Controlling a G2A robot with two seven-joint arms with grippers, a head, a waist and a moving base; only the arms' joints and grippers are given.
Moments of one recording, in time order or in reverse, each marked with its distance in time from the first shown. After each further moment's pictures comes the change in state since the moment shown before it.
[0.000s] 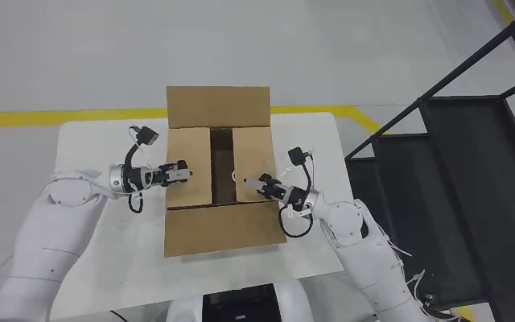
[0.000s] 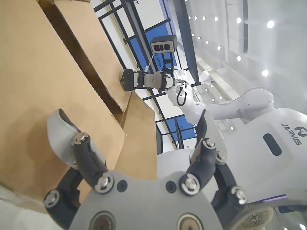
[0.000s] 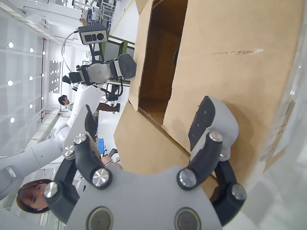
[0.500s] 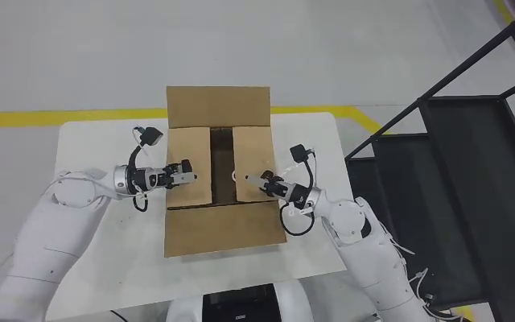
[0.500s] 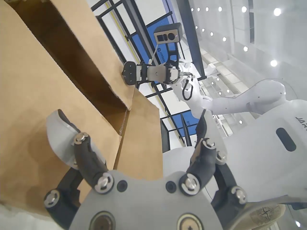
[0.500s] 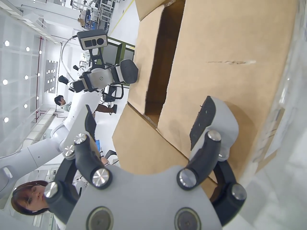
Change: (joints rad) left arm -0.011 0.035 0.062 -0.053 -0.026 -0.083 0.083; right arm 0.003 0.014 0.007 -0.022 0.001 0.003 -0.013
